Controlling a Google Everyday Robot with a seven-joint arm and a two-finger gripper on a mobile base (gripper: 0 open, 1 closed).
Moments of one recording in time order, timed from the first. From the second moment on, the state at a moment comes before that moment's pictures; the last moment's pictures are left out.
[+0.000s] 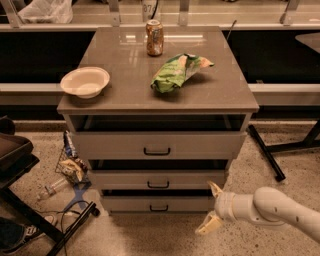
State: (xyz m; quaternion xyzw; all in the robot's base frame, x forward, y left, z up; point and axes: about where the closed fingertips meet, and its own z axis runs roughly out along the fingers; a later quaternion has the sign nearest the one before) arm 0.485 -0.161 0.449 -0.53 0.73 0.20 0.38
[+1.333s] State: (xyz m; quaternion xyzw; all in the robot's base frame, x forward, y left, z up) arm 0.495 -0.145 0.304 -0.52 0.71 0.26 0.39
